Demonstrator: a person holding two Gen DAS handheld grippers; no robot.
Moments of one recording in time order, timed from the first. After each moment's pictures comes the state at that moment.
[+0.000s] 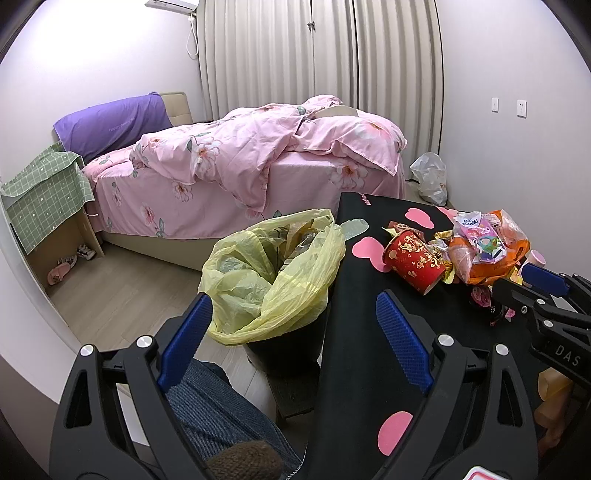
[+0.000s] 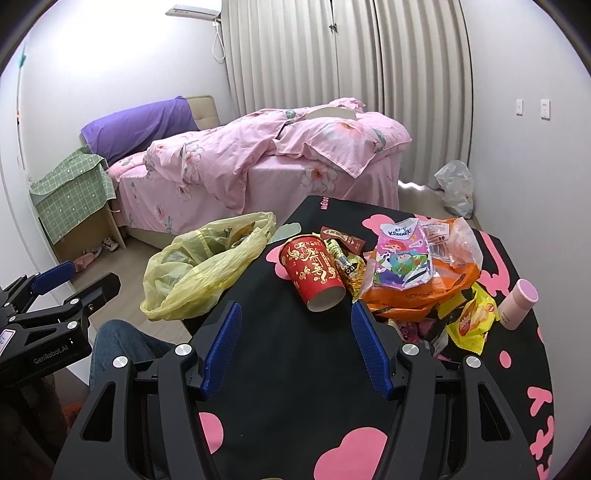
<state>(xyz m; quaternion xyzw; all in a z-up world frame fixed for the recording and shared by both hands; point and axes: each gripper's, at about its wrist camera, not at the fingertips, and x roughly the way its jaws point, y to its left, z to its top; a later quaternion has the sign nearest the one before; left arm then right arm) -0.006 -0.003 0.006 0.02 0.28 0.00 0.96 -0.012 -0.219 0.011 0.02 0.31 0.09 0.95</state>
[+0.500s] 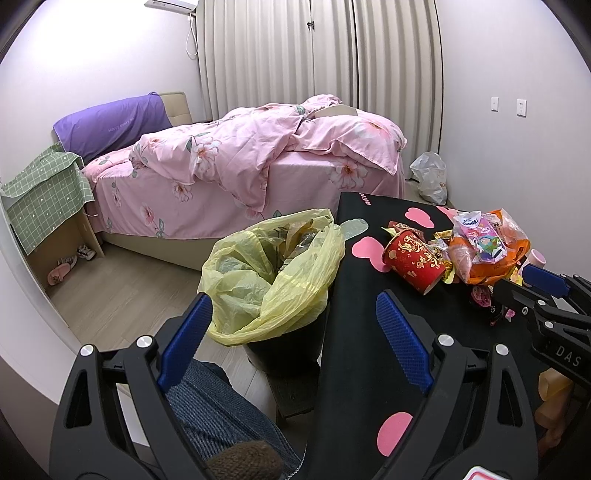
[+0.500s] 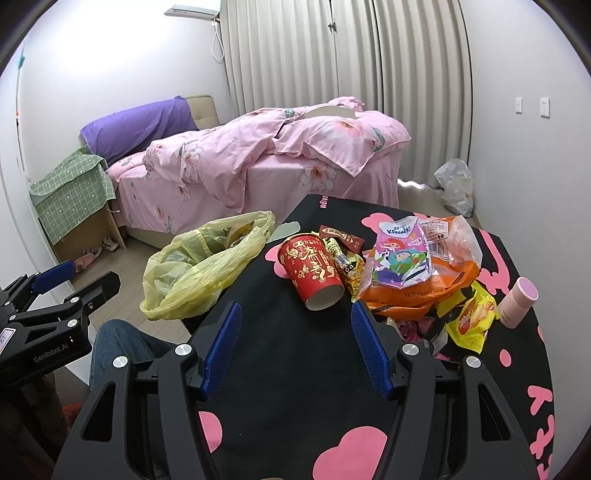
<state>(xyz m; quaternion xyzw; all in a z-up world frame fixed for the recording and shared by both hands) -0.006 -0.004 0.006 0.02 0.28 0.00 0.96 -0.012 -0.222 0.011 0.02 0.31 0.09 0.95</state>
